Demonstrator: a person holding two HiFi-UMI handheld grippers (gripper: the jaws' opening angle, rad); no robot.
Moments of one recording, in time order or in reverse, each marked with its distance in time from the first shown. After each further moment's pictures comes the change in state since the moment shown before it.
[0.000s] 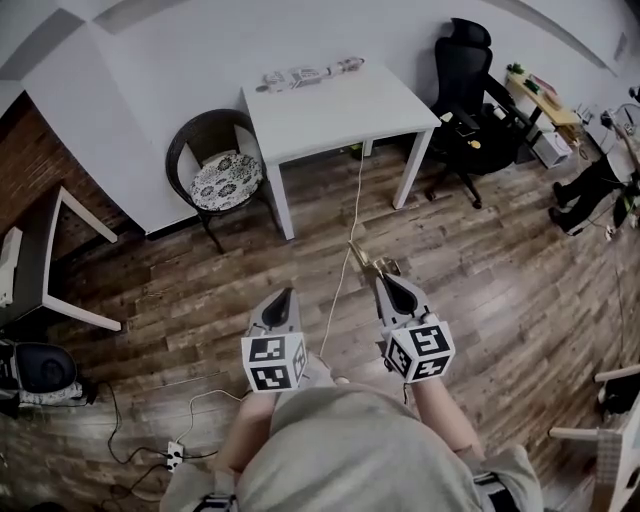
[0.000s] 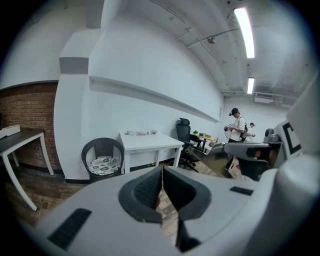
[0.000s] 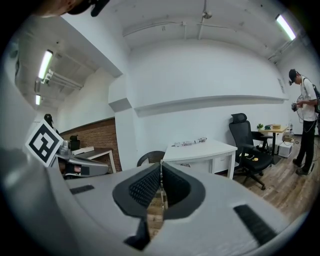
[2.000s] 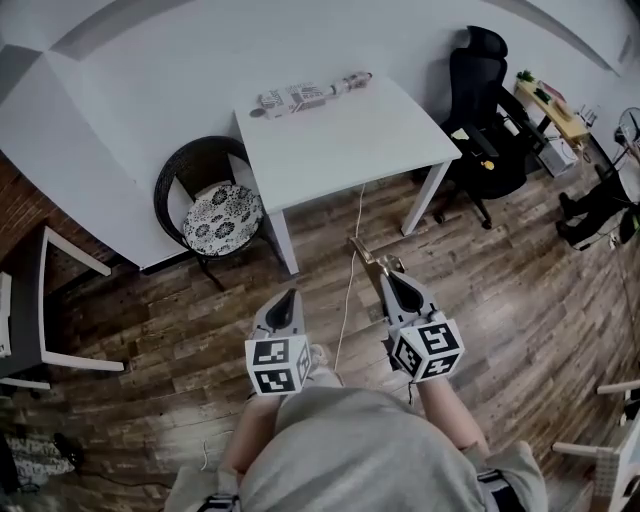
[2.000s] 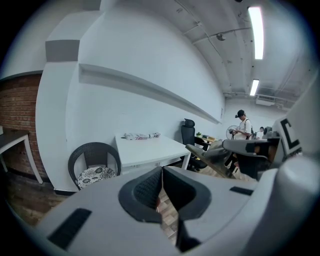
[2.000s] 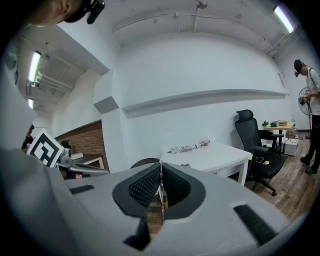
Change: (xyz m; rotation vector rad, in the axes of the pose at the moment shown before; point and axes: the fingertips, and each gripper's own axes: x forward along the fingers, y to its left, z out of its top) left arm 0.207 0.105 0.098 -0.009 0.006 -0.043; right arm 0.231 -0.071 0.066 0.040 -0.014 -0.014
